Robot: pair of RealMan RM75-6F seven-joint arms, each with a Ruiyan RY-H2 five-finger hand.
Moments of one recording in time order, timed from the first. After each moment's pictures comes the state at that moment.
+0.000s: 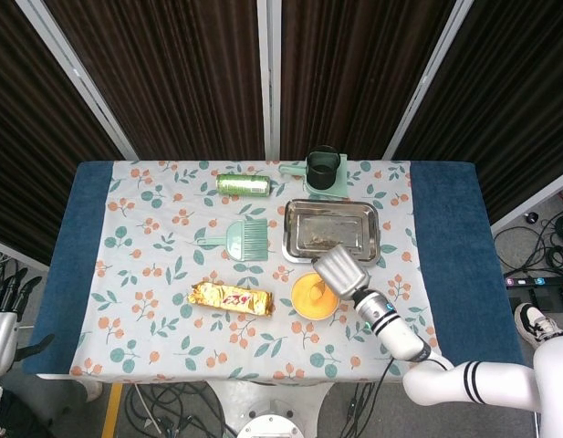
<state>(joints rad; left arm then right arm) -0.01 -1.18 -0.02 -1.49 1.51 1.54 -0.04 0.87 -1.48 0.05 -1.62 -1.06 0.99 -0.87</state>
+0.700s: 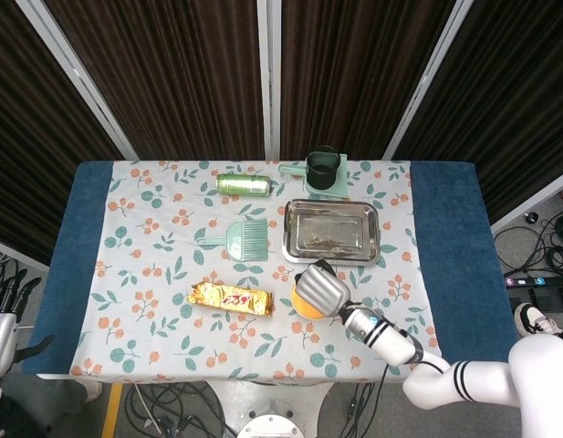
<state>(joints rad) 0.00 -1.18 -0.02 -1.49 1.50 1.54 -0.05 0.90 -1.57 -0.06 -1.46 -1.39 1.05 -1.17</state>
